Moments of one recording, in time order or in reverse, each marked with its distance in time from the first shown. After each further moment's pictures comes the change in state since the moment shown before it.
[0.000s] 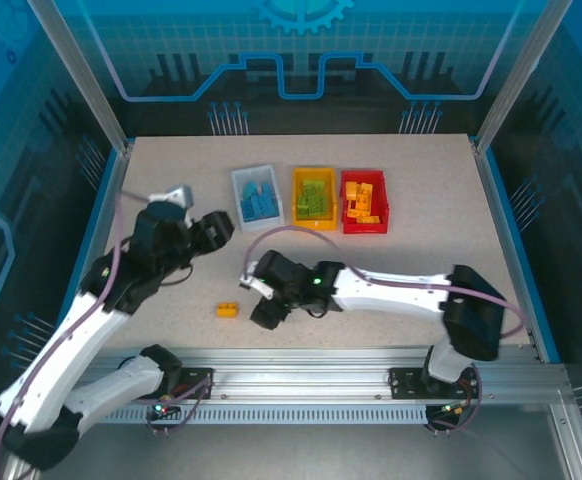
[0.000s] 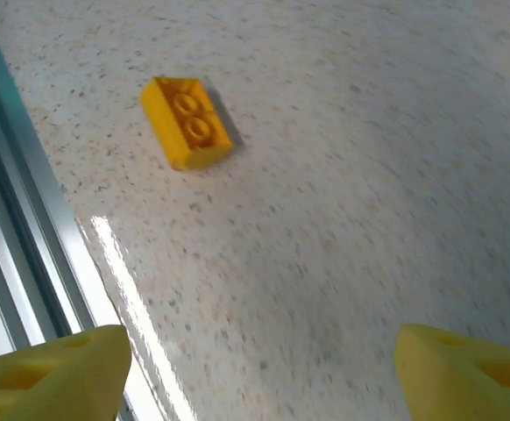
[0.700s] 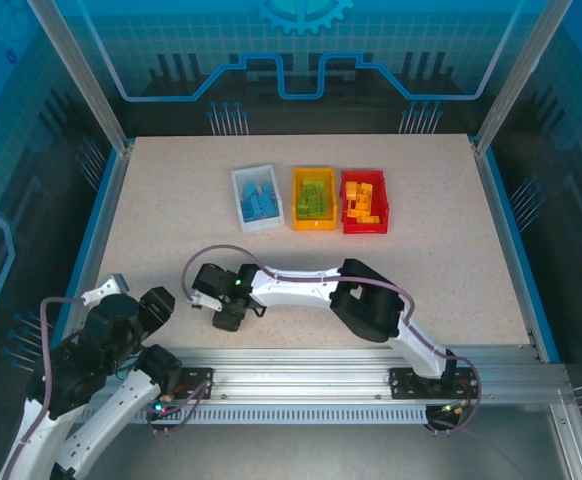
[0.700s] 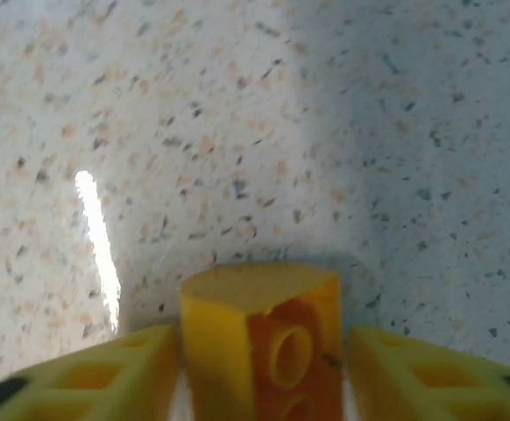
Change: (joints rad) left arm 0.001 -0.515 -0.216 -0.441 -0.159 -0.272; right arm 0.045 0.519 0.501 -0.170 -0.002 -0.101
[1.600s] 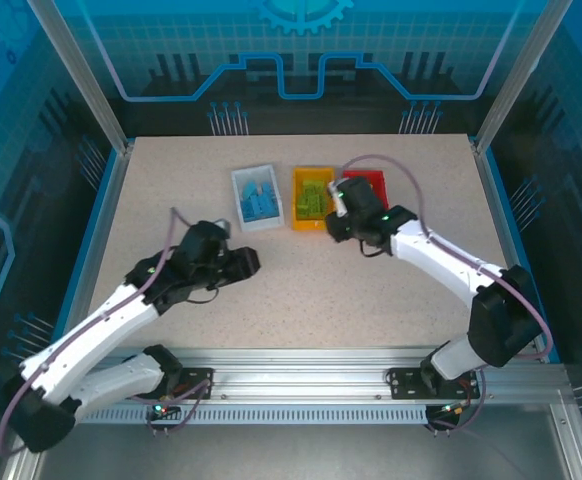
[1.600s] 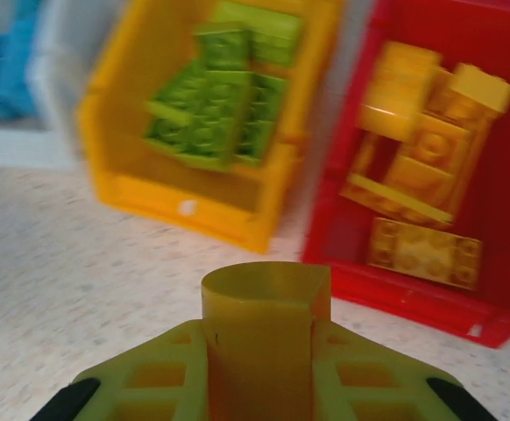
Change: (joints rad) left arm -0.206 0.816 0.092 0.676 0.338 0.217; right arm -0.758 -0.721 -0.592 0.168 0.049 0.337
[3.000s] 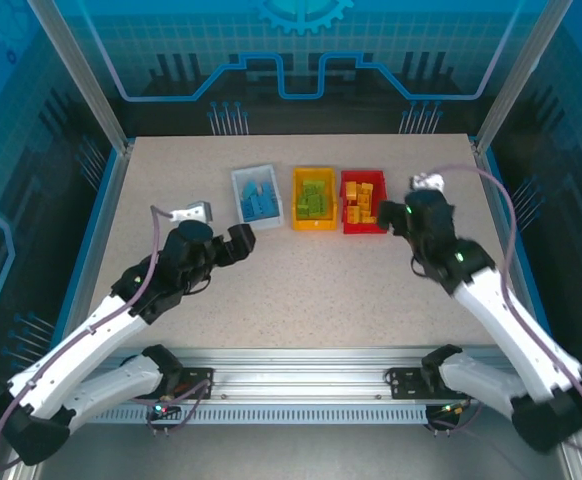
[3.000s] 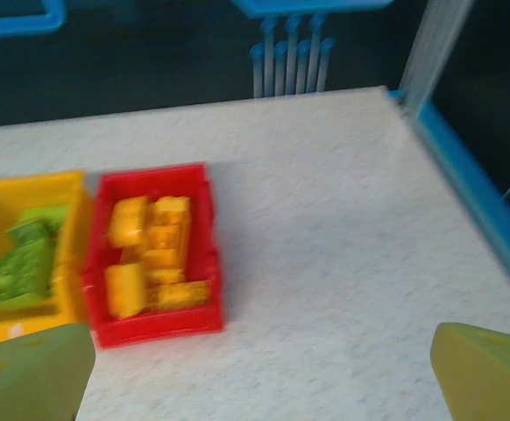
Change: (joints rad) left arm 0.085 -0.192 -0.076 0.021 -0.505 0.068; right arm -0.055 -0.692 -0.331 0.021 0.478 0.080
